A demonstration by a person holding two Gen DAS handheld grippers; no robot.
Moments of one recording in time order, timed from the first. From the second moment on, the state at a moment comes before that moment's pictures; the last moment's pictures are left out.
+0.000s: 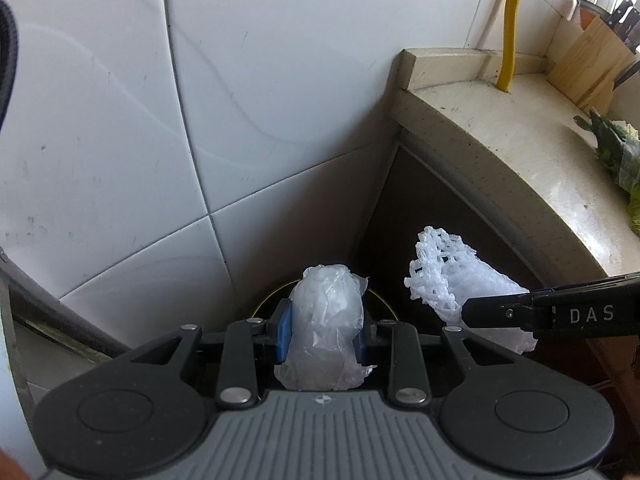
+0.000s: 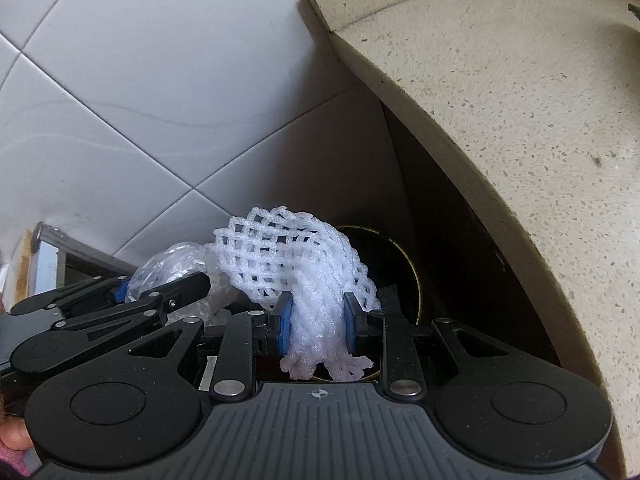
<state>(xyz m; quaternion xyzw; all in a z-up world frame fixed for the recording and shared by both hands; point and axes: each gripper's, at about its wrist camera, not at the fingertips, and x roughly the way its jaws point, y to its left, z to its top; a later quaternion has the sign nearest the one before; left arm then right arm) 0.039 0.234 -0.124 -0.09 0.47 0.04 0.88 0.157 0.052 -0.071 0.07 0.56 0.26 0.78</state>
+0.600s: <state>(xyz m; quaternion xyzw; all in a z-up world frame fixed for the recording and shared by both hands) 0.045 0.234 -0.130 -0.09 0.48 0.06 0.87 0.170 0.068 -0.083 0.05 0.58 0.26 0.77</state>
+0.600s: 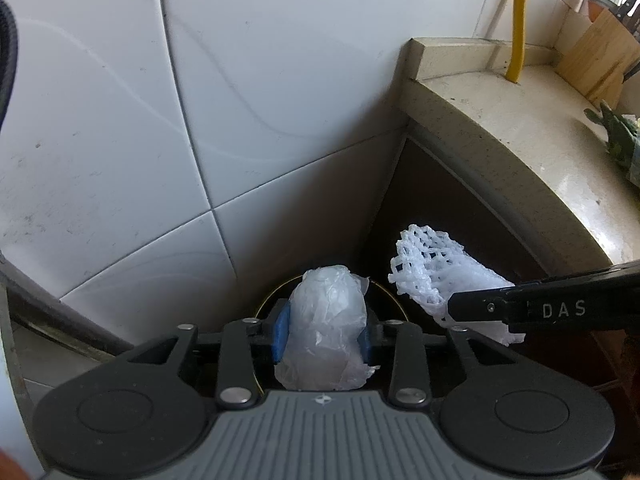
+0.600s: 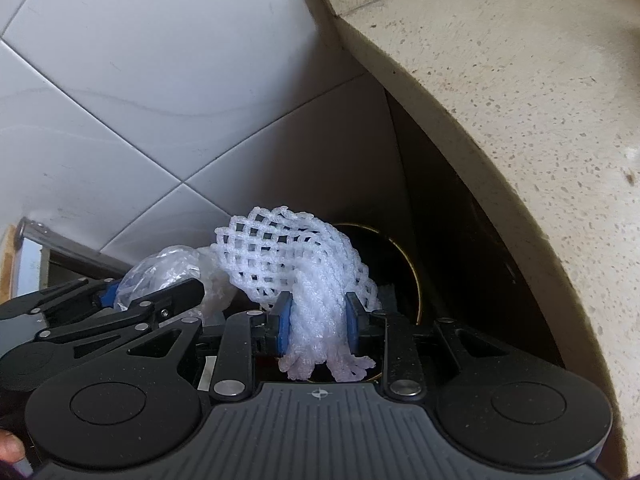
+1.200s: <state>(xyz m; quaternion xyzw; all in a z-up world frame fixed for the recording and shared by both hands) 0.072 0.234 -0.144 -0.09 0.51 0.07 0.86 0.206 0.117 -0.154 0.01 0.62 0.25 0.74</state>
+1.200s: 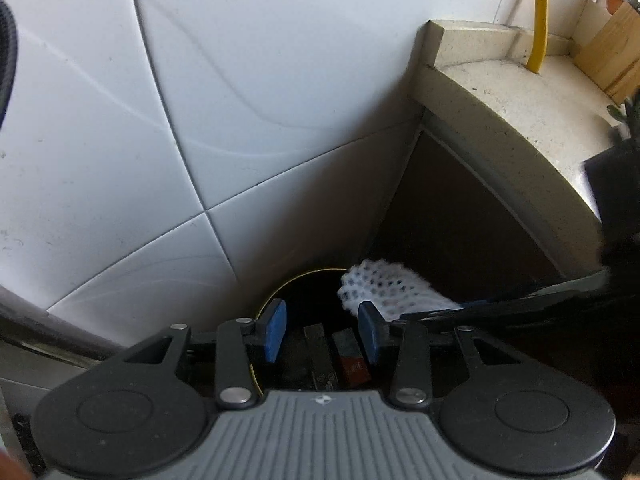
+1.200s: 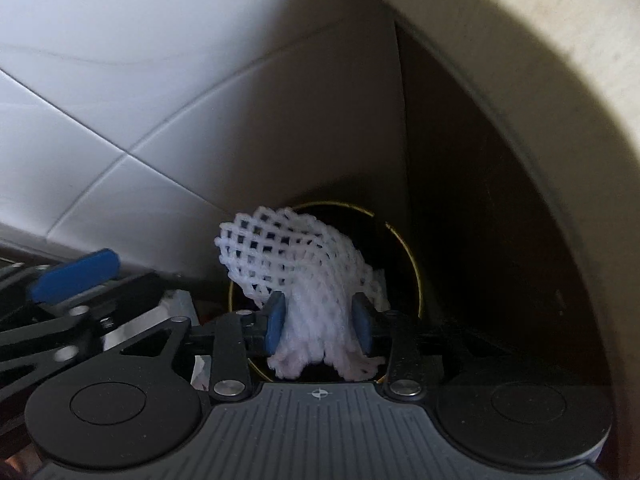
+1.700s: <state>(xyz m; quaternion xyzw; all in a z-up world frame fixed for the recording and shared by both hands) 0.076 0.242 -0.152 -0.10 0.52 0.09 0.84 0.212 0.129 -0.186 0.01 0.64 0.25 0.73</state>
